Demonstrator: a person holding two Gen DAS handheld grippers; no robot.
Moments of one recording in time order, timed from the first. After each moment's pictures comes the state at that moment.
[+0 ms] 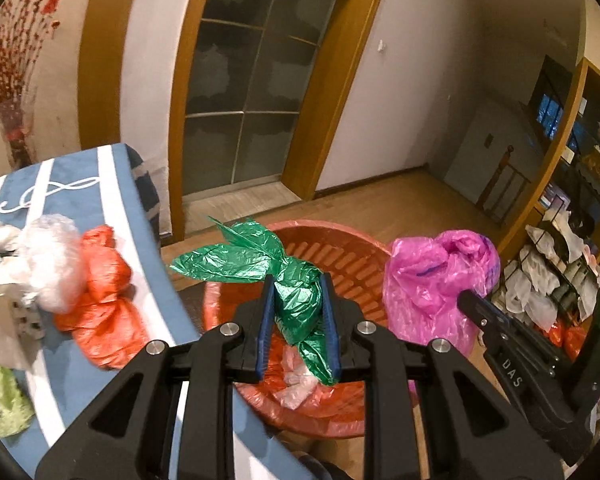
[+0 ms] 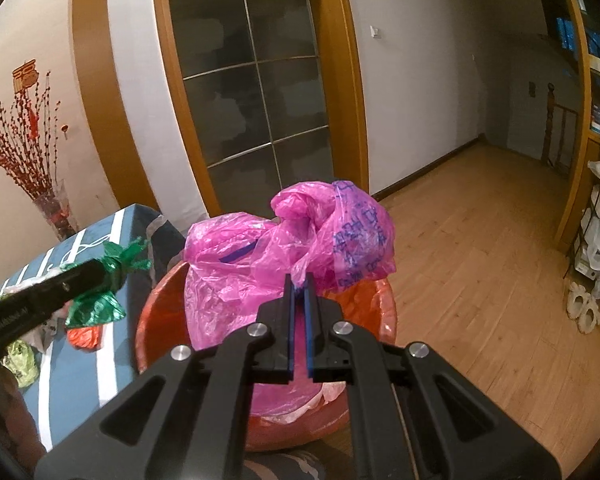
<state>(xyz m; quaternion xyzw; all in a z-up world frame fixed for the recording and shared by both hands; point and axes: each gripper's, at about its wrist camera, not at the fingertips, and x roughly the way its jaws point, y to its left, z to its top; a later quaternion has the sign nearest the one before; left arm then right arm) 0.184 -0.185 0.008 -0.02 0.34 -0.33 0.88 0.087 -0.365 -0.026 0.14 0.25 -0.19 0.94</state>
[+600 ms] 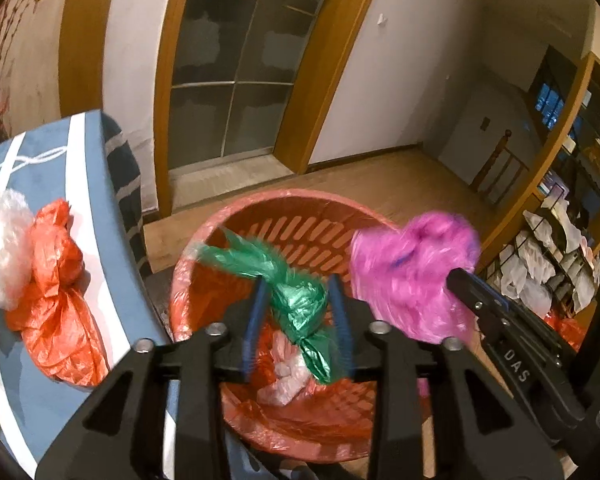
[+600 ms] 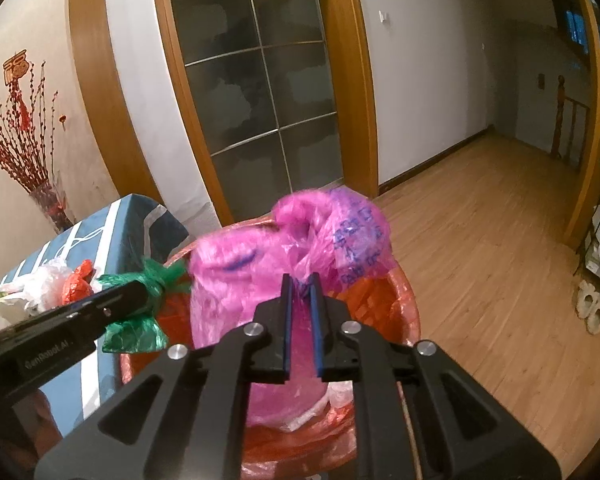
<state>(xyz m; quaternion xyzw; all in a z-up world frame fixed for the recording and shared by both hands) 0.203 -0.207 -0.016 -0.02 0.38 -0.34 0.86 0.113 -0.381 -0.042 0.14 0.27 -0.18 0.93</state>
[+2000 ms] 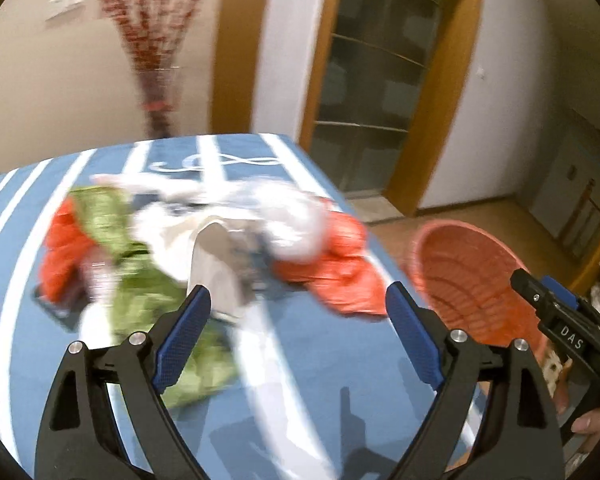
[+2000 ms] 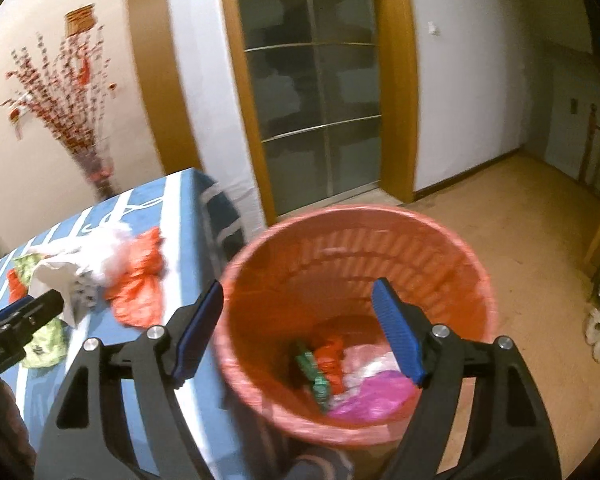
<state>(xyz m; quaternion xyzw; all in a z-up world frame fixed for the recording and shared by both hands) 0.177 -0.023 0.001 -0.03 0.33 -0.14 0.93 0.139 -0.269 -0.030 0.10 0.29 -0.10 0.95</state>
